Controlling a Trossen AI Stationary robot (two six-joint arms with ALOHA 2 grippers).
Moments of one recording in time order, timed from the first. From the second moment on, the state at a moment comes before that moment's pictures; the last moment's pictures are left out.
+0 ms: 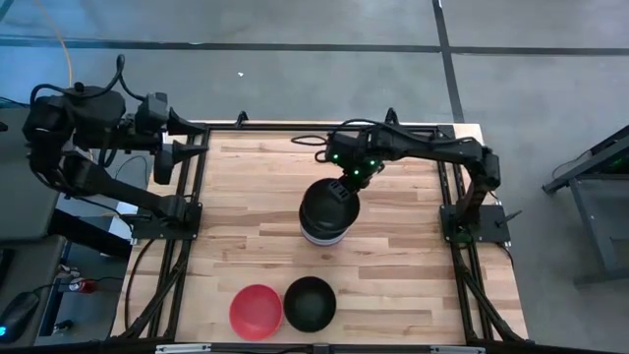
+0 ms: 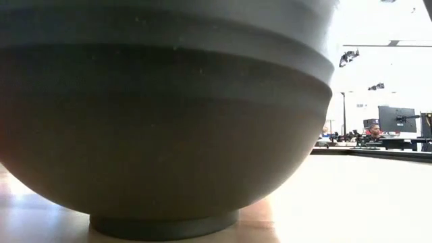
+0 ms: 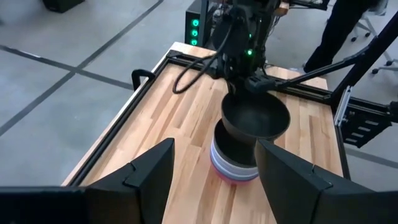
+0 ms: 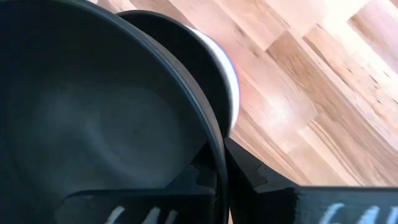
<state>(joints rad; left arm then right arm) 0.12 1.06 1.96 -1.40 -0.23 -0.22 -0.15 1.81 1.87 -1.35 -0.18 0.68</state>
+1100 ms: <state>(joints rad) 0.12 1.04 1.96 -1.42 -0.22 -0.22 -0.12 1.87 1.74 -1.19 -0.18 0.72</state>
